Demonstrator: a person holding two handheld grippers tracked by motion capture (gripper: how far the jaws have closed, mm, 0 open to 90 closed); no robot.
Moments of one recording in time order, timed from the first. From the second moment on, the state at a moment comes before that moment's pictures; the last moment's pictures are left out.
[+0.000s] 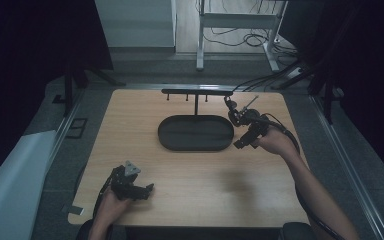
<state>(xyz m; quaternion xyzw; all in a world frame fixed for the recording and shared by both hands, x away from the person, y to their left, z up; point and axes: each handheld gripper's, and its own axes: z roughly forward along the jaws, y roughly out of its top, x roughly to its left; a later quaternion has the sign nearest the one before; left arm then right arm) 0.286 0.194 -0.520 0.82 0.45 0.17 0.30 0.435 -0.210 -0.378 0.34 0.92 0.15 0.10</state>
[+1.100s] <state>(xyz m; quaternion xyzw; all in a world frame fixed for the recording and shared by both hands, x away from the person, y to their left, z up) 0.284 0.191 -0.515 0.82 0.44 0.17 0.32 0.365 -0.250 -0.415 0.34 0.91 0.19 0.12</state>
